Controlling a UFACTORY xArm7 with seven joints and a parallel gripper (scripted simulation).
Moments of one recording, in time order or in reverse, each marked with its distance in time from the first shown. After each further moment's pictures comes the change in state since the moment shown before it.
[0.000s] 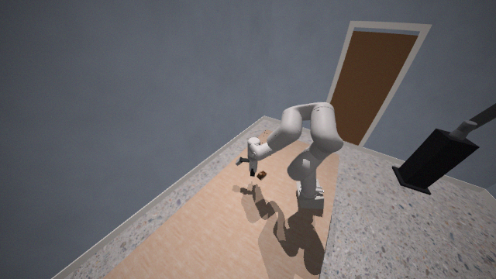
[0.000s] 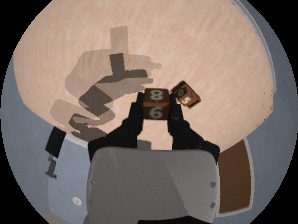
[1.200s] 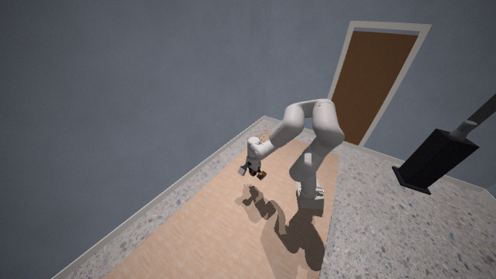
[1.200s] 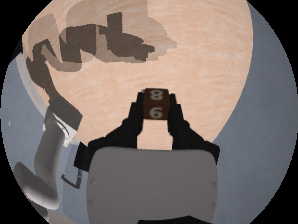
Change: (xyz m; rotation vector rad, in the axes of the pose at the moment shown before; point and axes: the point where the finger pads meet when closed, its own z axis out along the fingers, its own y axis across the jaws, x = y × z) arm 0.001 0.000 -0.005 -0.008 -0.004 -0.977
